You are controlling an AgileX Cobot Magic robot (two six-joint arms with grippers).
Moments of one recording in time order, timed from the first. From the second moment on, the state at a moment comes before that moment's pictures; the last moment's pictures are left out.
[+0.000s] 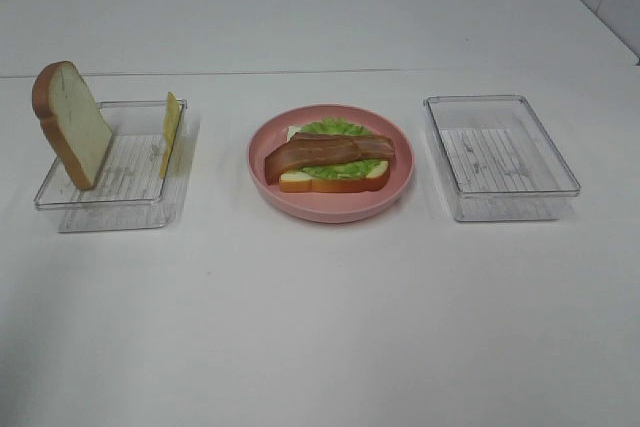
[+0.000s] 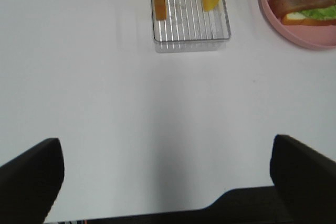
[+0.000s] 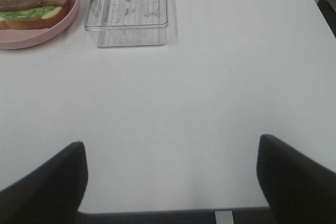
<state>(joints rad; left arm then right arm) 0.01 0.81 -1.05 -0.06 1.22 -0.02 0.03 0.00 -0.46 -0.06 1.11 0.01</state>
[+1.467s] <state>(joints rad) -0.26 2.32 -2.06 -0.02 1.22 -0.16 0.03 0.00 -0.46 -0.06 1.11 0.01</state>
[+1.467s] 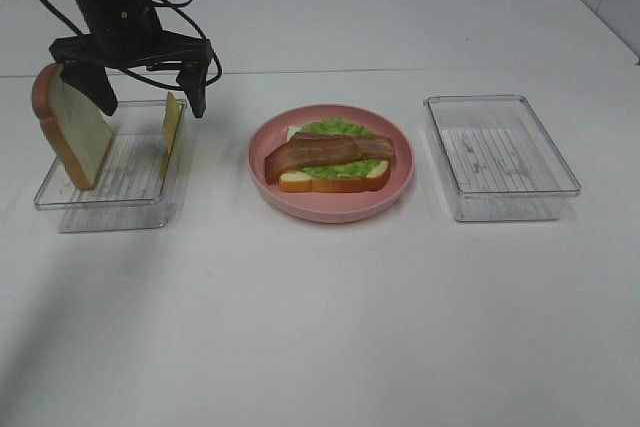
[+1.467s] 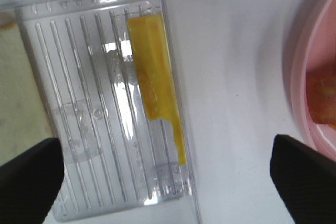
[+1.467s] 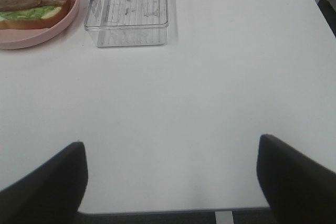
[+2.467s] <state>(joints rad) -0.26 2.47 -2.20 -0.06 1.22 -0.16 0.03 0.00 -0.46 -0.06 1.11 0.01</state>
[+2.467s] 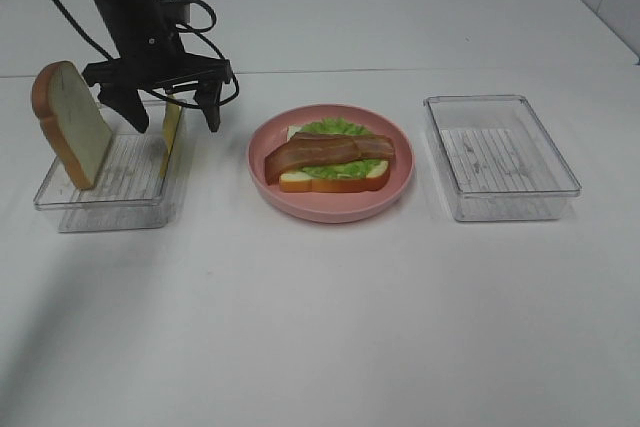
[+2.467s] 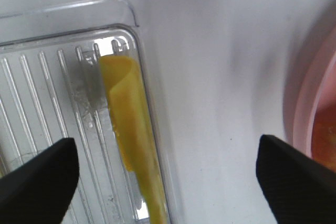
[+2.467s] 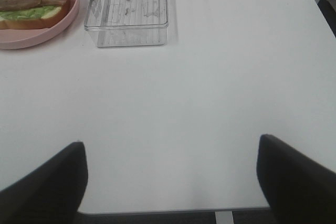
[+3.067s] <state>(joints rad) -0.26 2.47 -2.20 -0.06 1.22 -0.16 0.03 0.00 -0.46 -0.06 1.11 0.01</state>
